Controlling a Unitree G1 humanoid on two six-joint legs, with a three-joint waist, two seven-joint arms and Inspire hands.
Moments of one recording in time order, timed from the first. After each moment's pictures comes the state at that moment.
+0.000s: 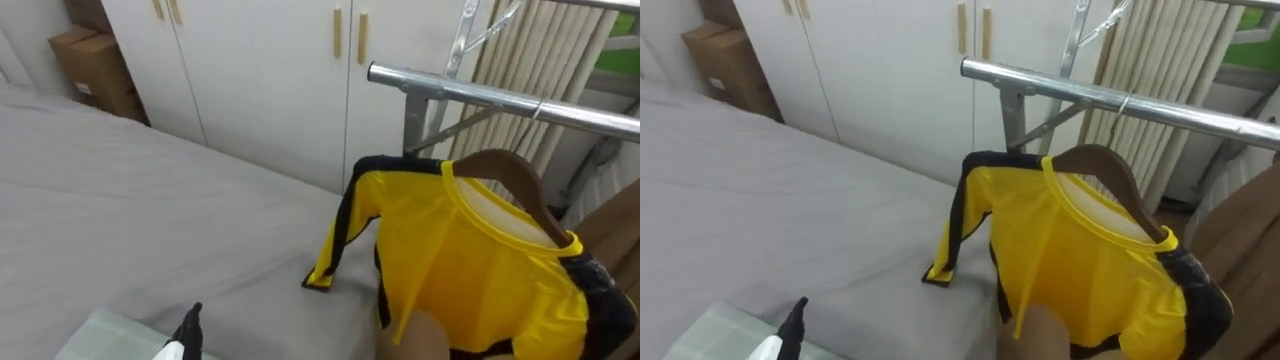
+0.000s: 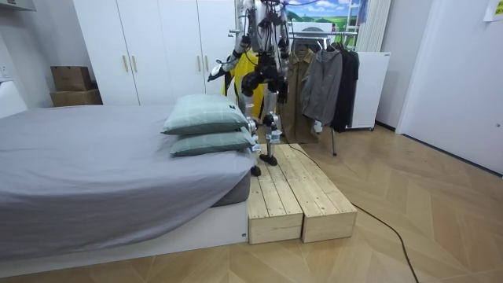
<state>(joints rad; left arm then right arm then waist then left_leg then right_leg) 0.16 0.19 -0.17 0.50 0.48 -0.17 0.40 0.02 -0.24 0.18 1.32 -0.05 -0.03 -0.05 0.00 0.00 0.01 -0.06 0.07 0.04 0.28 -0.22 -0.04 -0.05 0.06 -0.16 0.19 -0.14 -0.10</state>
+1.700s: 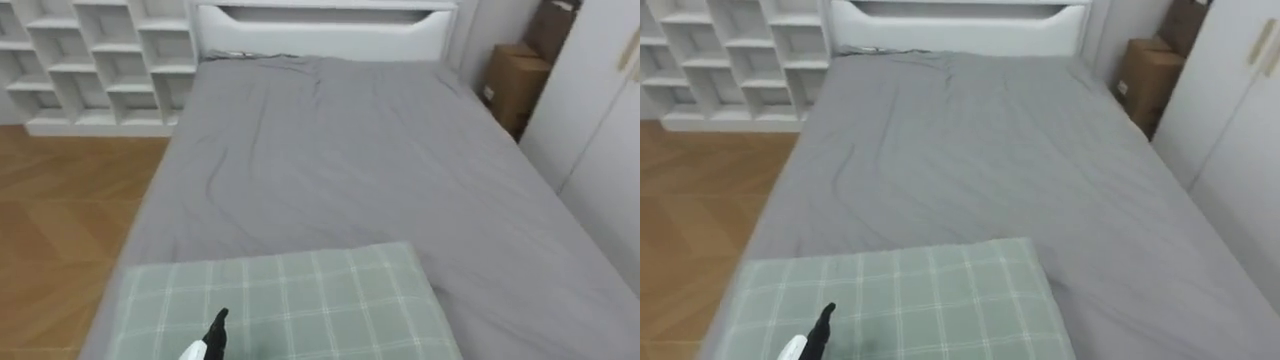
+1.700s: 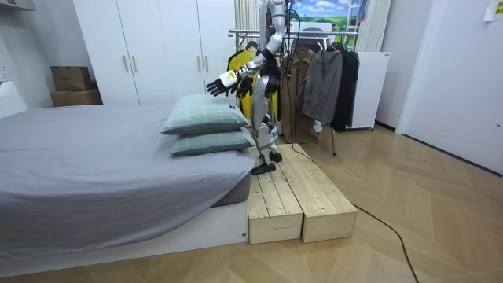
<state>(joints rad) 0.08 0.21 -0.22 0.68 0.34 -0.20 0.32 -0.05 -0.24 0.15 1.27 -0.24 -0.08 -0.17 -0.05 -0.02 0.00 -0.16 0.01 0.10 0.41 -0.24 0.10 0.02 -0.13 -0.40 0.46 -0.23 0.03</state>
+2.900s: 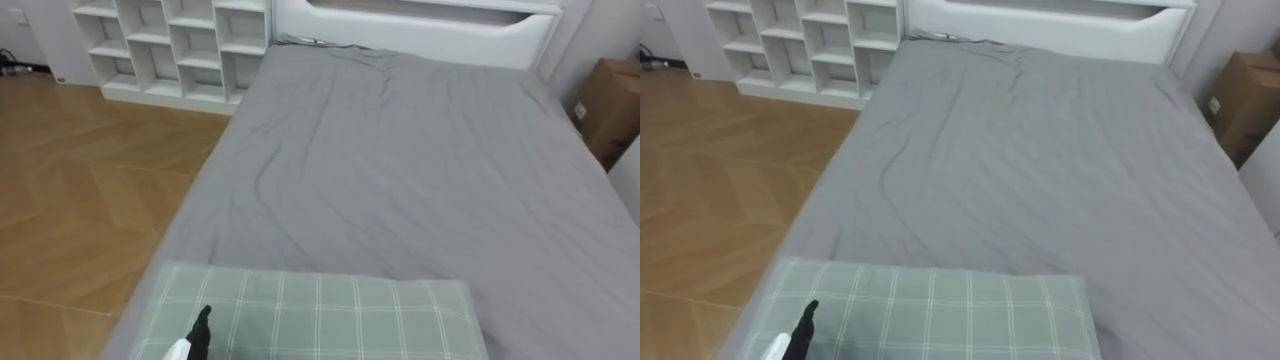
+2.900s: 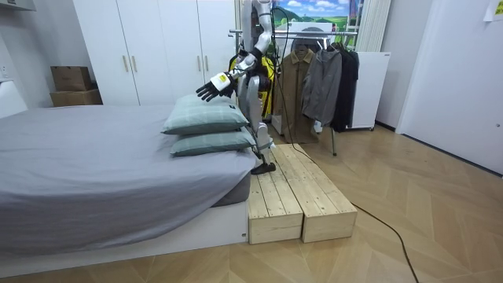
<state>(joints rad) 0.07 0.24 -0.21 0.72 0.30 -0.20 0.35 -0.02 -0.24 0.13 1.29 -0.17 -0.11 -0.13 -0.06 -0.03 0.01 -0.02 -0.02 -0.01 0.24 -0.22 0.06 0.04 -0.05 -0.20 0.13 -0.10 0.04</state>
